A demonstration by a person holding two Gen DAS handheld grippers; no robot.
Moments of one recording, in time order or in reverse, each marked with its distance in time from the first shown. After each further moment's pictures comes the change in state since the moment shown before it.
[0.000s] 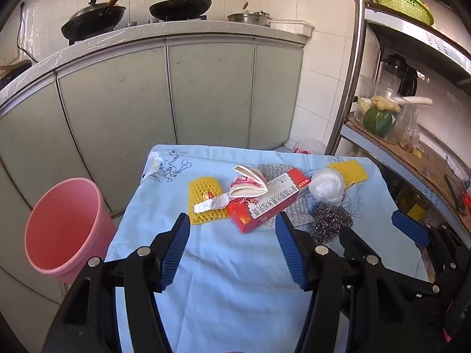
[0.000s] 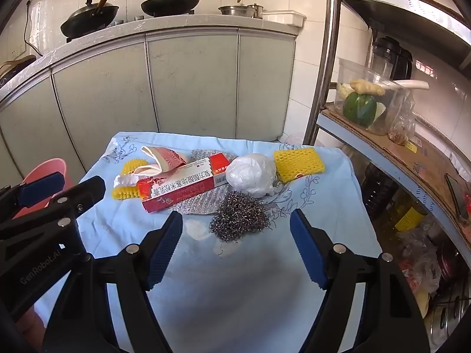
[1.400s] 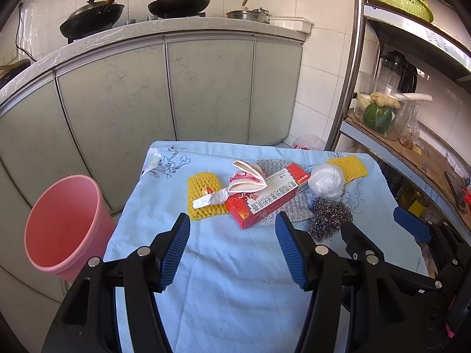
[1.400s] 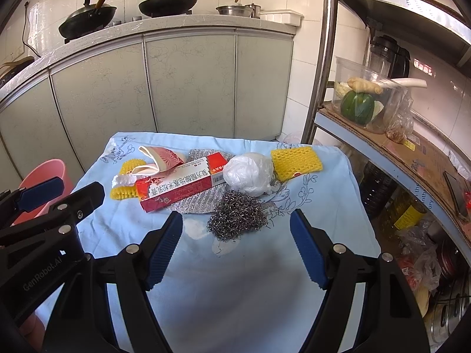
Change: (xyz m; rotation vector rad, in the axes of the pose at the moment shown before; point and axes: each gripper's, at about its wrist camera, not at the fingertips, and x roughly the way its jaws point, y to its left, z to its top) left arm 0.003 0.000 -0.002 0.010 0.017 0.002; right arm 0.000 -0.004 0.000 0.010 -0.005 -0.002
